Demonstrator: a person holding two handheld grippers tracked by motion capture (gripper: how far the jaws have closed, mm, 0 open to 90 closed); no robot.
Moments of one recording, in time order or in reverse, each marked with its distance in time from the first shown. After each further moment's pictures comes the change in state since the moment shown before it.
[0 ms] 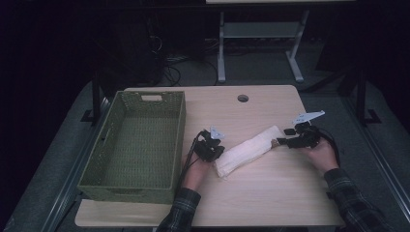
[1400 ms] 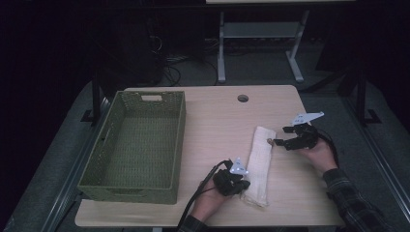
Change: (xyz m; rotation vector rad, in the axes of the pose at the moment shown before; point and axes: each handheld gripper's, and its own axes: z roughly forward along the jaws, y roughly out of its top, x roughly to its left) left arm -0.100 -0.027 -0.005 -0.005 -0.330 0.202; right arm 0.008 0.003 0.001 -0.052 0.014 -0.040
